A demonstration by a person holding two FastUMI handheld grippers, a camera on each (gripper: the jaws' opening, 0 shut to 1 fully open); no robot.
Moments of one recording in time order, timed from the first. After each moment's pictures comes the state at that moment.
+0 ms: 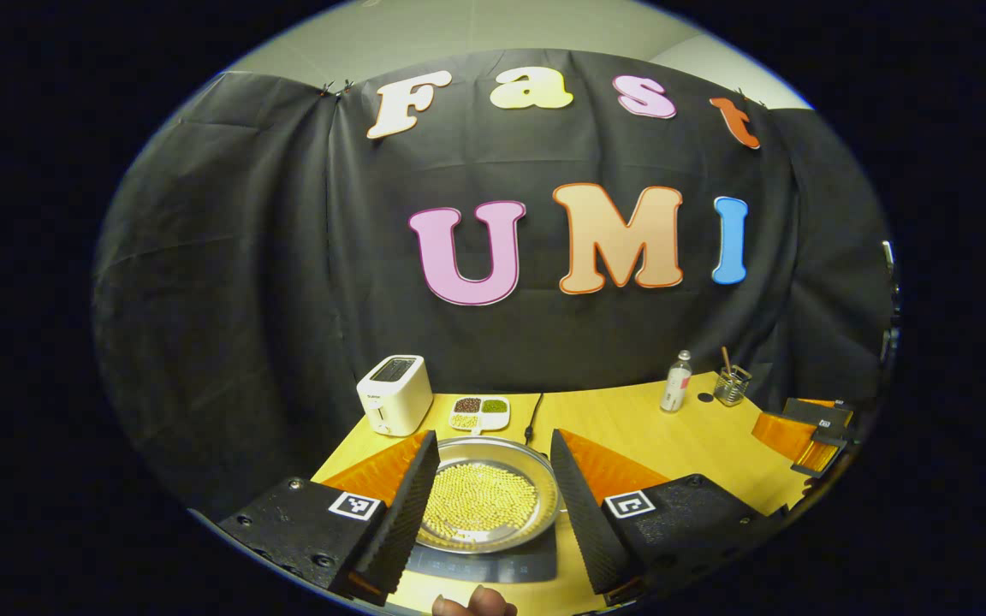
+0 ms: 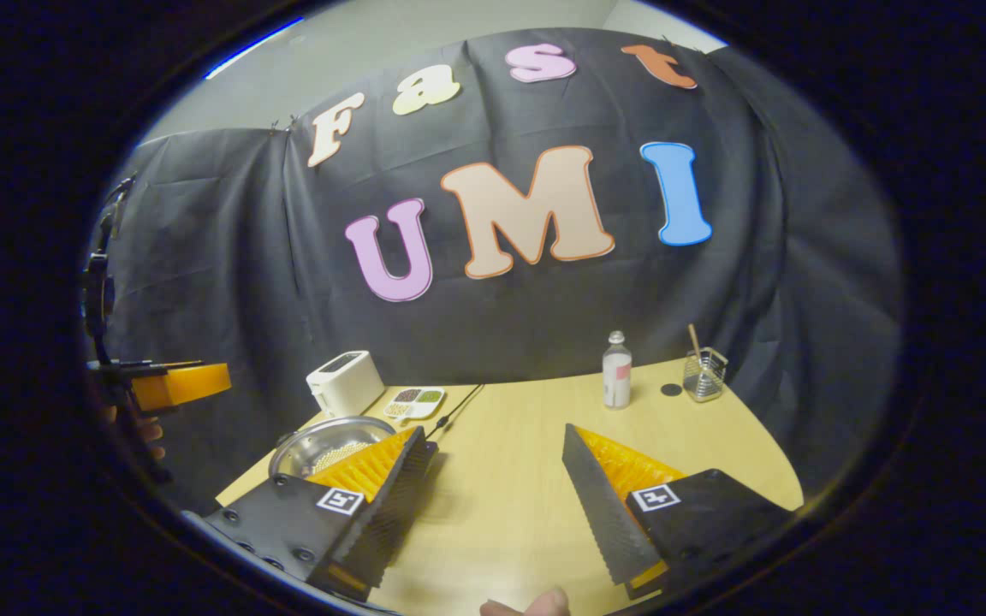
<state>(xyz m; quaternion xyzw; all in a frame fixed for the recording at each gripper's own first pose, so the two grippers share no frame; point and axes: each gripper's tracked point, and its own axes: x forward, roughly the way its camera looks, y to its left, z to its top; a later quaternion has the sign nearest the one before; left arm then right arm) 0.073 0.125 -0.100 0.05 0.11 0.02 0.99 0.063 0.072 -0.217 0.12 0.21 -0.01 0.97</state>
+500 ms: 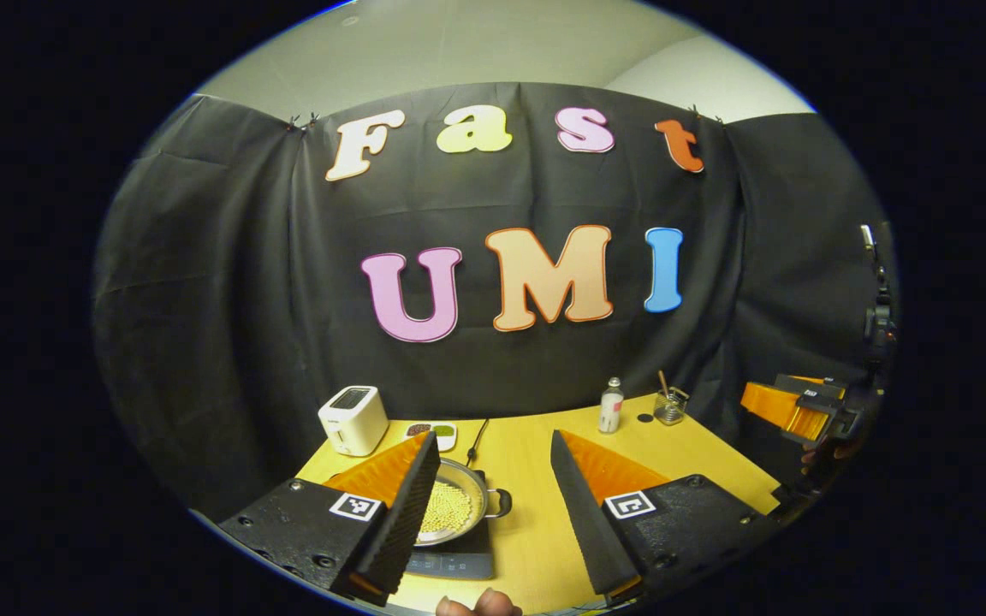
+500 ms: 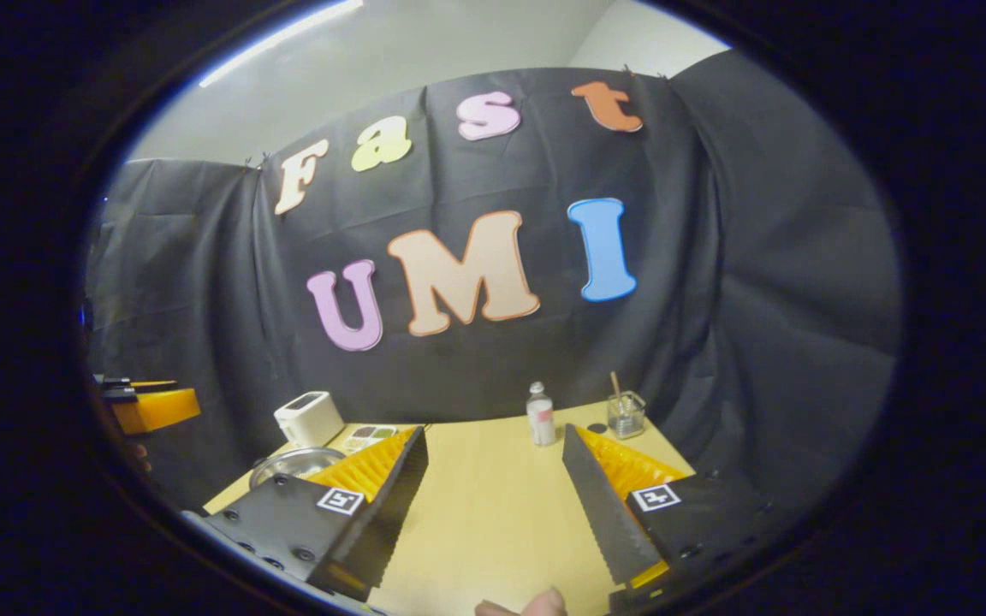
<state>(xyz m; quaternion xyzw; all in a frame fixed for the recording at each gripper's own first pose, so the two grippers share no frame) 0.031 0.039 -0.061 0.05 0.06 -0.05 1.00 0.018 -0.036 -0.126 0.10 0.13 -0.08 0.98</state>
